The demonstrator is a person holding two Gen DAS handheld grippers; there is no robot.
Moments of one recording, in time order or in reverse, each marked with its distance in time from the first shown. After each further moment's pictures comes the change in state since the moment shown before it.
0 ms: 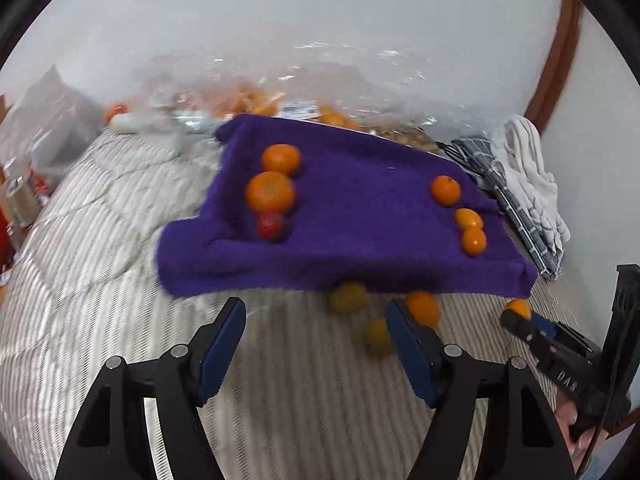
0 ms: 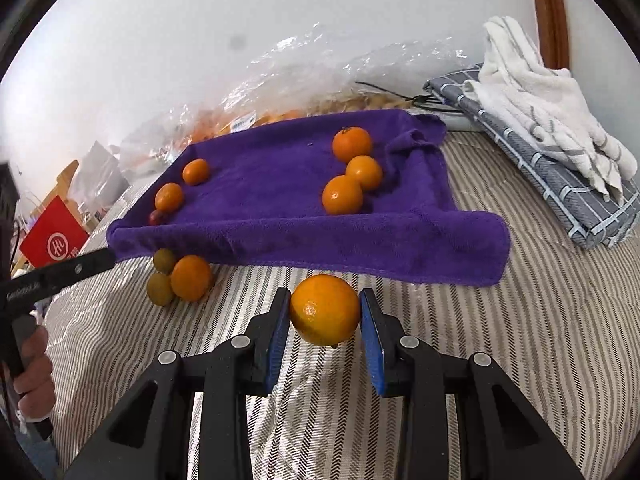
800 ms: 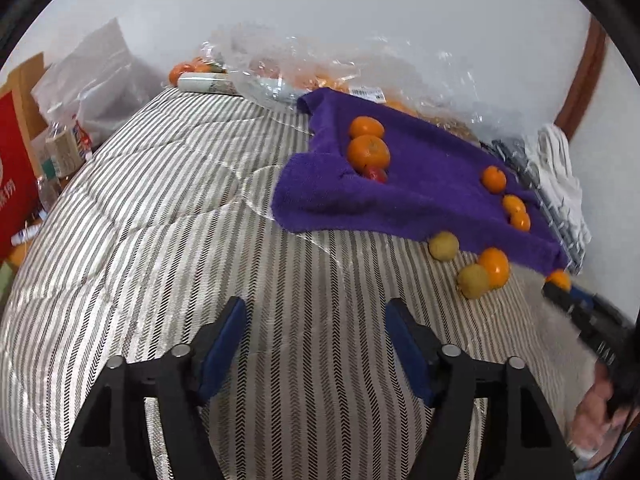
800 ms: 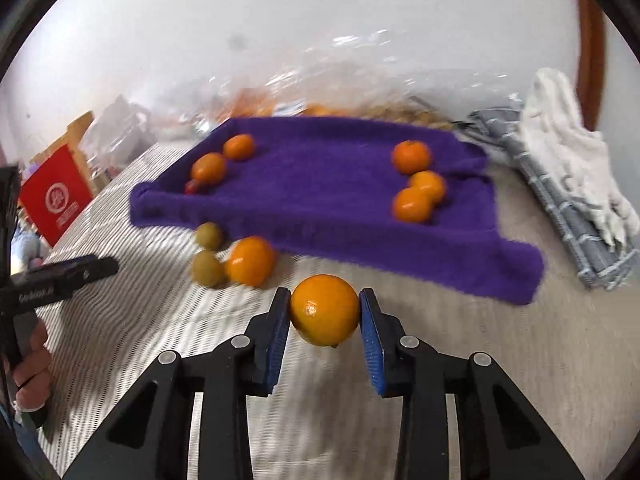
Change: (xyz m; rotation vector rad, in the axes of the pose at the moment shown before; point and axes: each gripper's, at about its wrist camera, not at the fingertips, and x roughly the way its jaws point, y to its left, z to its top) left arm -0.017 0.070 -0.044 -0.082 0.010 0.068; right arm -0.006 0.055 -0.005 -0.160 -0.005 -0.055
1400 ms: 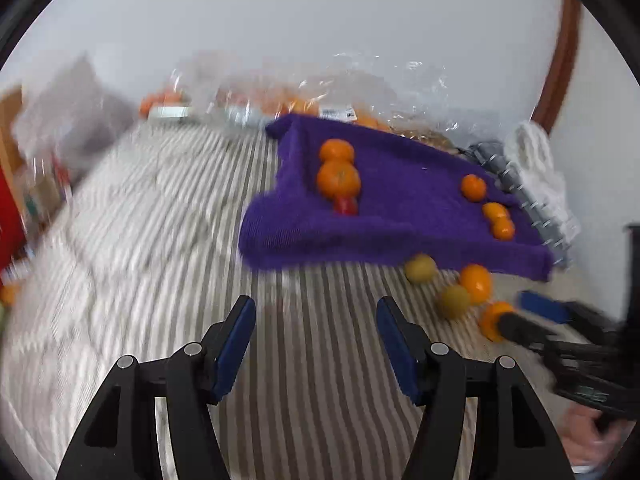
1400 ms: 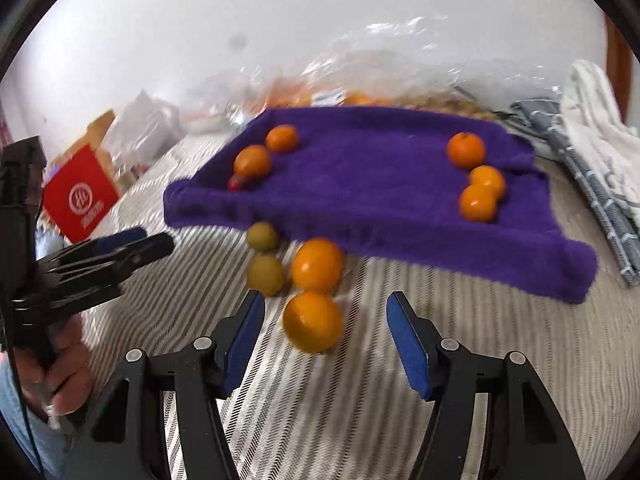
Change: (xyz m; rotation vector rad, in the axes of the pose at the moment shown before) left arm -0.006 -0.001 0.011 0.021 -0.061 -0.087; right arm 0.019 0.040 0.004 -0.005 0.056 0.118
